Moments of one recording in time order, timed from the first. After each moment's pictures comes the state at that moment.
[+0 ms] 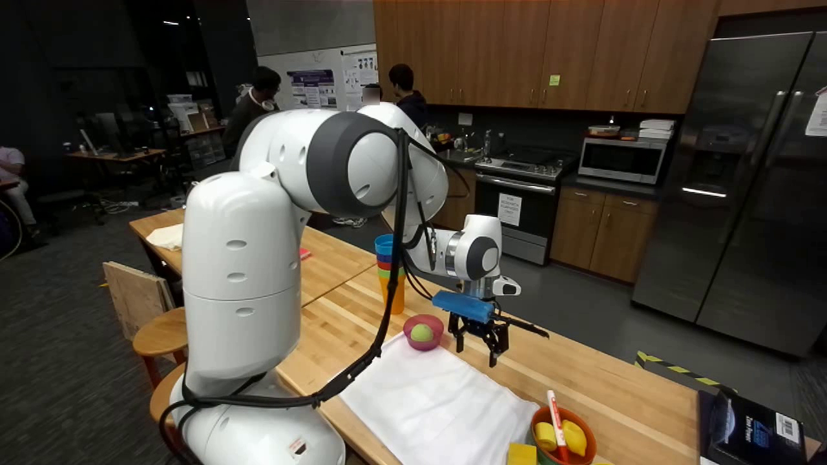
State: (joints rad) arm -0.09 0.21 -0.12 -2.26 -0.16 2.22 0.14
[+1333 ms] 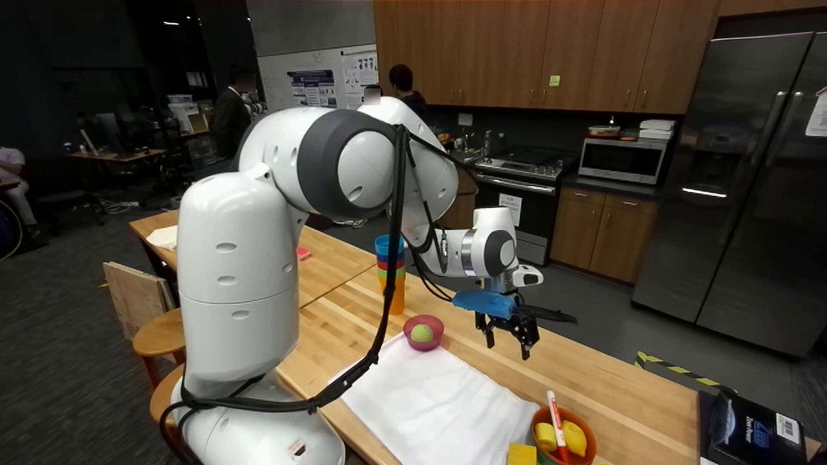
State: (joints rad) arm -0.10 0.18 -0.19 -2.24 -0.33 2.32 0.23
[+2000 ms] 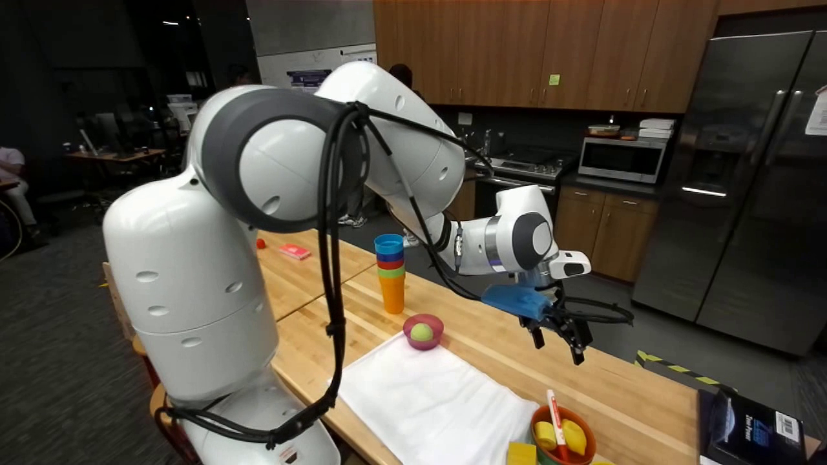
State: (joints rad) arm -0.19 -0.02 -0.29 -2.31 -0.52 2.33 0.40
